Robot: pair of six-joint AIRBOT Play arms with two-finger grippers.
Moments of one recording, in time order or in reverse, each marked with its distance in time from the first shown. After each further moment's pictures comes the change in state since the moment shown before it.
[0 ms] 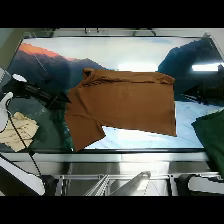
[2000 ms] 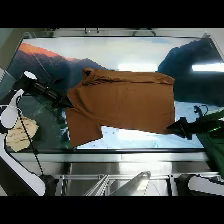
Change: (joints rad) left arm -0.074 -0.072 0.094 -0.031 -0.120 0.080; right arm -0.045 0.040 -0.516 -0.096 -0.130 0.009
